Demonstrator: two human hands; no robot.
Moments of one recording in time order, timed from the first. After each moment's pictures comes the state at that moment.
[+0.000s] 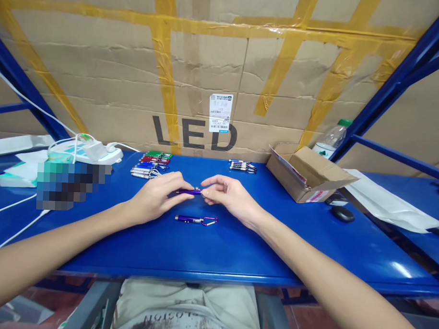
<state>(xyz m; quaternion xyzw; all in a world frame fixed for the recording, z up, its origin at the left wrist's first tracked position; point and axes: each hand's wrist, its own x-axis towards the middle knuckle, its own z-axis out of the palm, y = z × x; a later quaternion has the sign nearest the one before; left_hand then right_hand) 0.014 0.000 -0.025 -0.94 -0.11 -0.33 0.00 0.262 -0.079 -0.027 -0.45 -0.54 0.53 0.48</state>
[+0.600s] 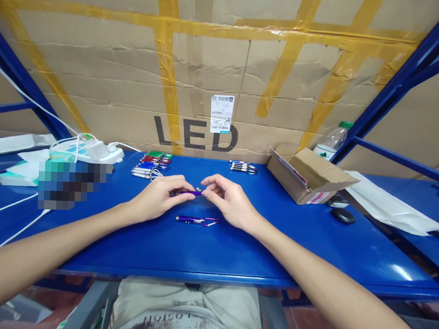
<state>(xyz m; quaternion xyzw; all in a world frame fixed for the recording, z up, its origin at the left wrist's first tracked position) 0.016 0.002 -0.024 -0.92 -0.17 -0.30 -0.16 0.257 -0.084 -0.027 -0.49 -0.67 0.33 0.45</state>
